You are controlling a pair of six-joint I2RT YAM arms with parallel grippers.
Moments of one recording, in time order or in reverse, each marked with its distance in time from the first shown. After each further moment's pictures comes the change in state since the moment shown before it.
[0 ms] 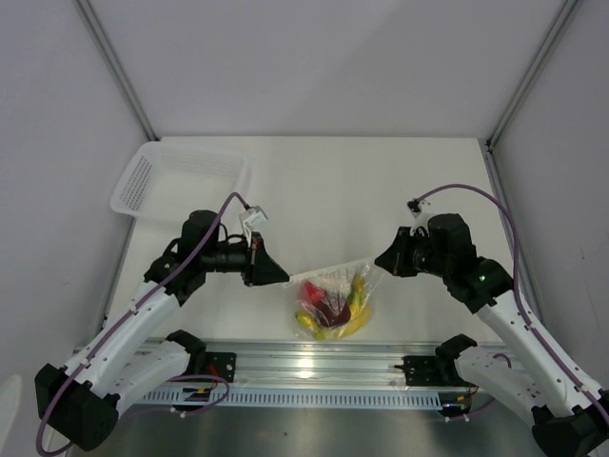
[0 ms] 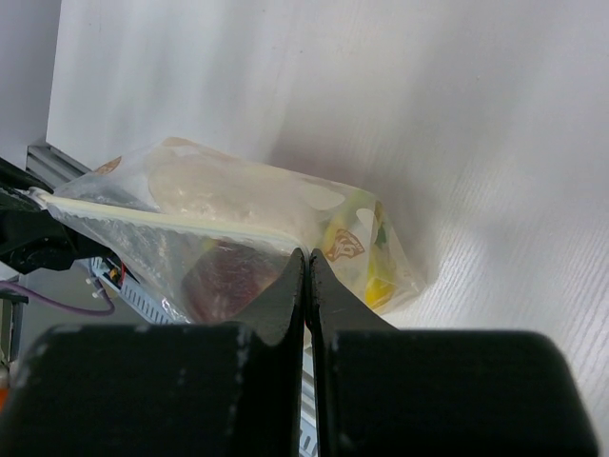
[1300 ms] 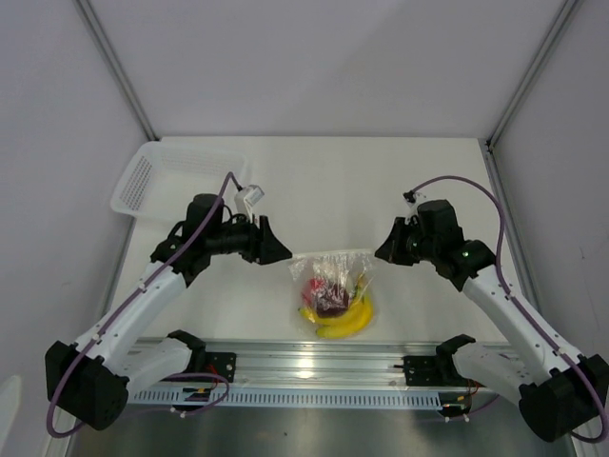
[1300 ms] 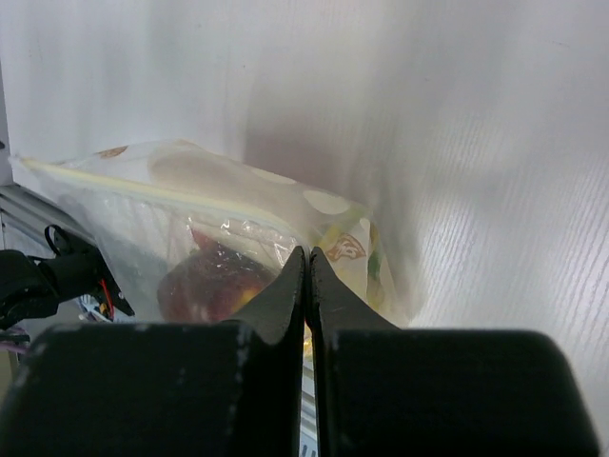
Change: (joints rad) left arm 0.050 0.127 0.089 -0.004 -0.198 -0.073; right arm -0.063 0.163 0.026 0.021 0.013 0.022
